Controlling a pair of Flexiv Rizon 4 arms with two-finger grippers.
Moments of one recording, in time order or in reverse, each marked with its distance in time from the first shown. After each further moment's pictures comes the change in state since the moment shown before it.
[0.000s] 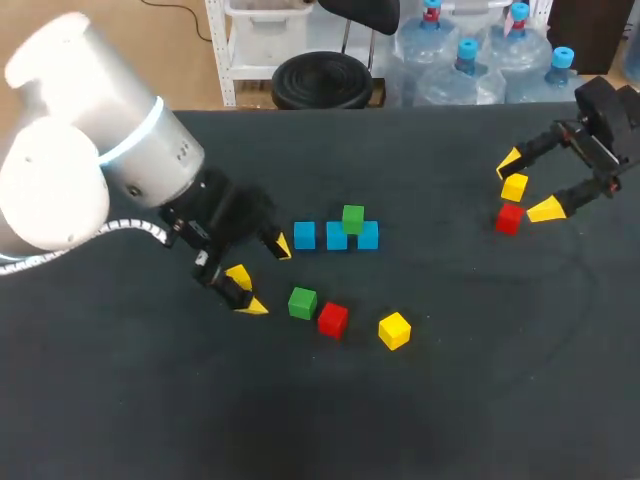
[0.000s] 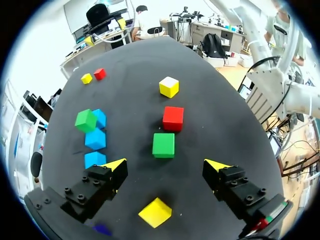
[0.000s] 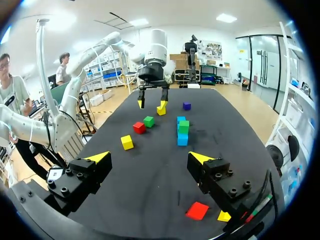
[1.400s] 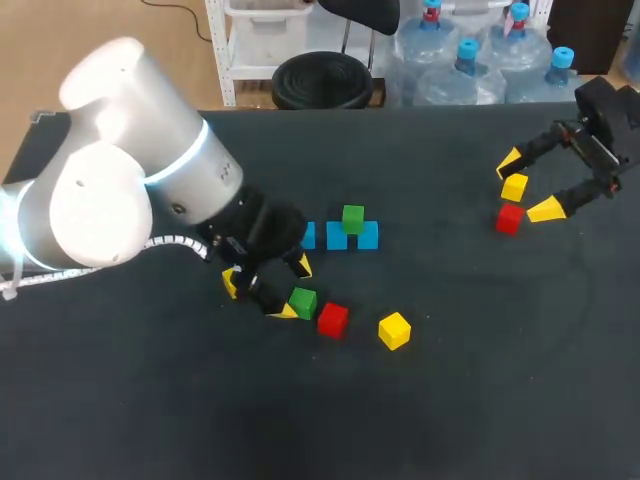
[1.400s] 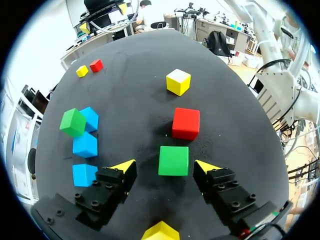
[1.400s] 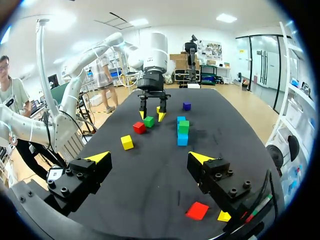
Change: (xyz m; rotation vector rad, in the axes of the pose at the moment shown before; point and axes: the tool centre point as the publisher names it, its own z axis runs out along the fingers) left arm -0.007 0.013 0.040 -0.001 0.030 -0.031; right arm 0.000 0.000 0.000 0.000 0.000 0.000
